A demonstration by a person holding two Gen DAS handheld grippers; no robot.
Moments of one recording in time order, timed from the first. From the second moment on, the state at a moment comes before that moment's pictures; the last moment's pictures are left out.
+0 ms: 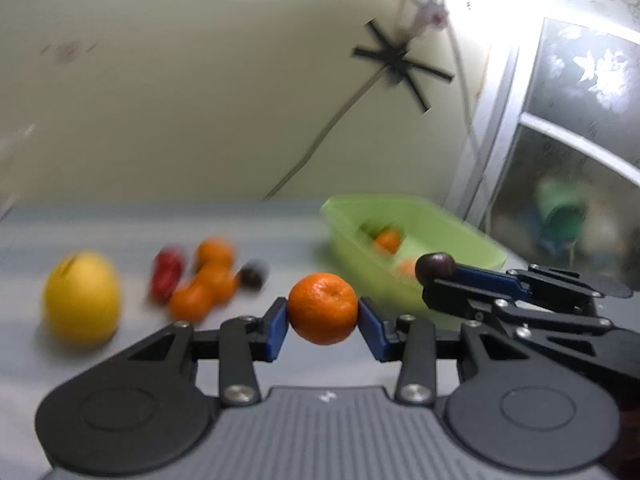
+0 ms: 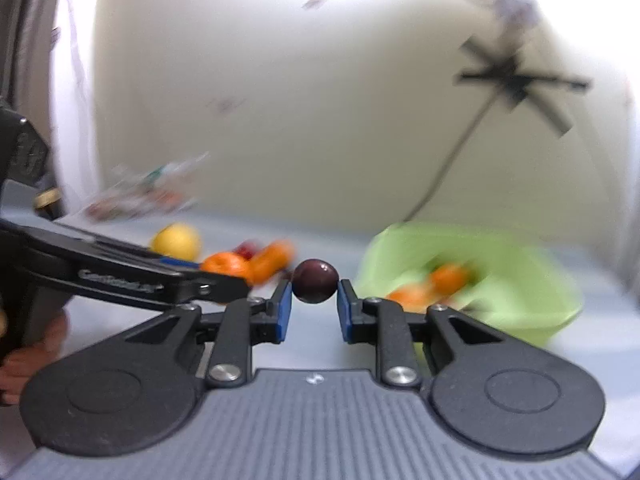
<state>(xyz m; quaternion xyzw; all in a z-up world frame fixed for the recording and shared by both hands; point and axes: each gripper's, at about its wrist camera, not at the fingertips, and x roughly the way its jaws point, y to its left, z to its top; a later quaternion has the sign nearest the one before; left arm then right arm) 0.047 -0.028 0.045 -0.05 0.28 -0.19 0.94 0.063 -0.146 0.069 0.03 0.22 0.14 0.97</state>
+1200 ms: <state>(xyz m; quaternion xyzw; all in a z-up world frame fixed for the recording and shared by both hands) 0.019 0.038 0.022 -0.04 0.26 -0.06 0.96 0.081 -0.146 0.081 0.10 0.21 0.20 0.95</state>
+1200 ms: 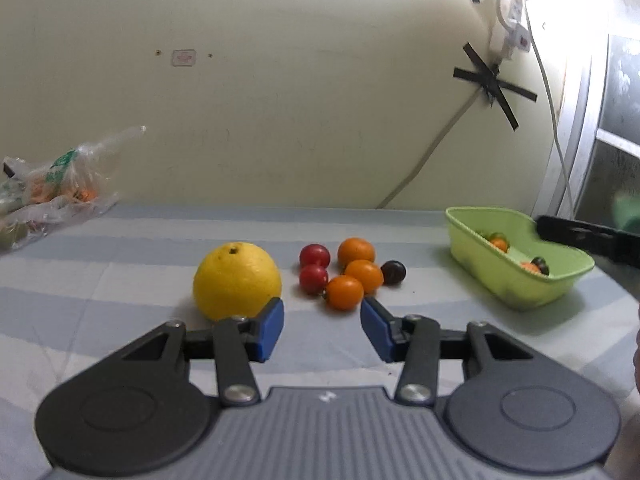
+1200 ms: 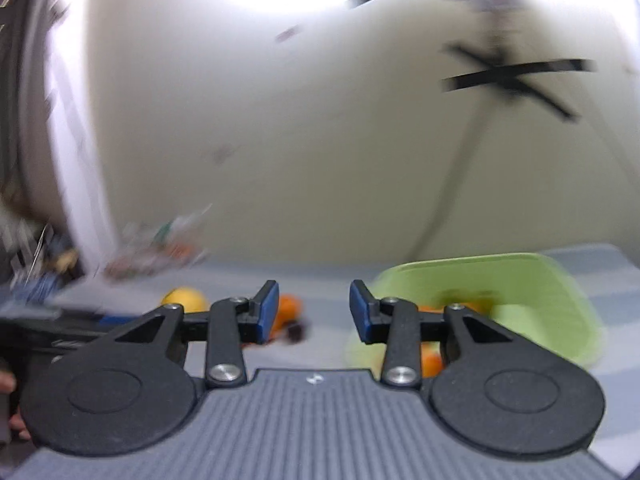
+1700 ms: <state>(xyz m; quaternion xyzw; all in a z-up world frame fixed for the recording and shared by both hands) 0.068 0.017 -0.003 -0.02 0.29 -0.07 0.95 0.177 -0.083 0.047 0.09 0.31 0.23 0.92</state>
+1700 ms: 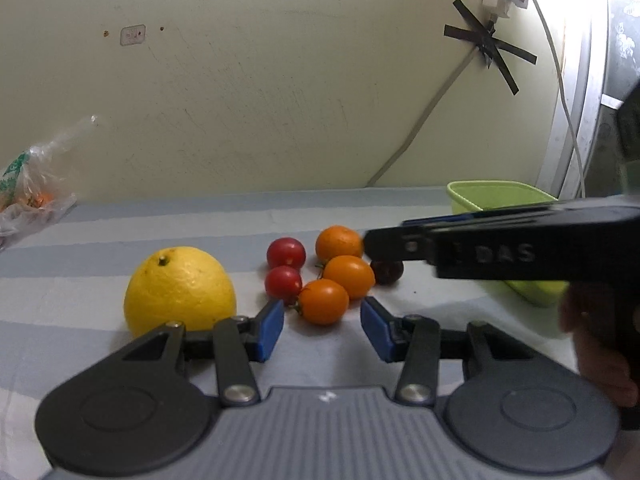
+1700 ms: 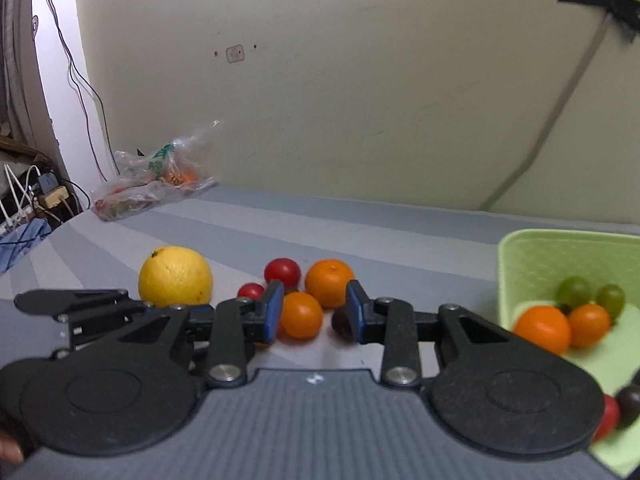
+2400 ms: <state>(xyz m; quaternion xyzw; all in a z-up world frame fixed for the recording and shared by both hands) 0.045 0.015 -0.008 -0.05 0.32 -0.13 0.94 0.158 -0.099 0.044 0.14 0.36 0.27 0.88</state>
